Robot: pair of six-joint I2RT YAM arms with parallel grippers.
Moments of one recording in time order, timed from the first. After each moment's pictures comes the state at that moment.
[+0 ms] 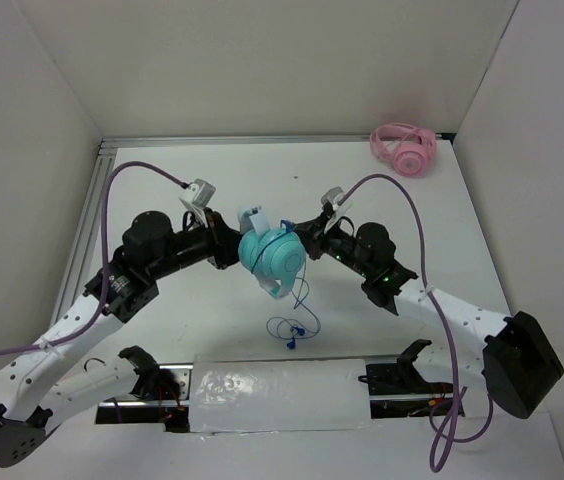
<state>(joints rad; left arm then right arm) -0.64 0.87 0.91 -0.19 0.32 -0.55 0.65 1.12 0.58 0.55 -0.22 0.12</state>
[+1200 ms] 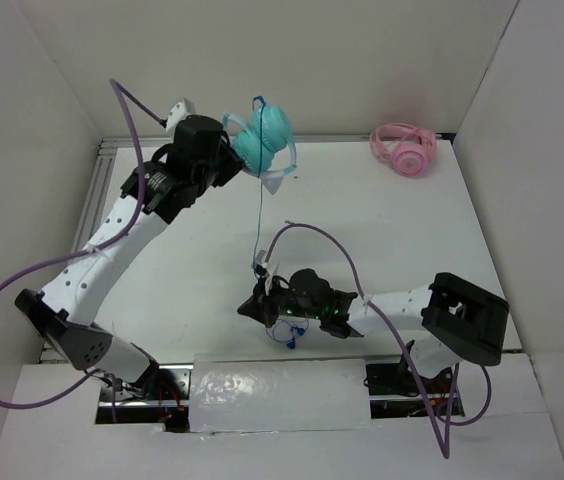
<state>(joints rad) -0.59 1.45 1.73 -0.71 -0.37 -1.01 1.10 1.47 0.51 0.74 -0.24 0.32</state>
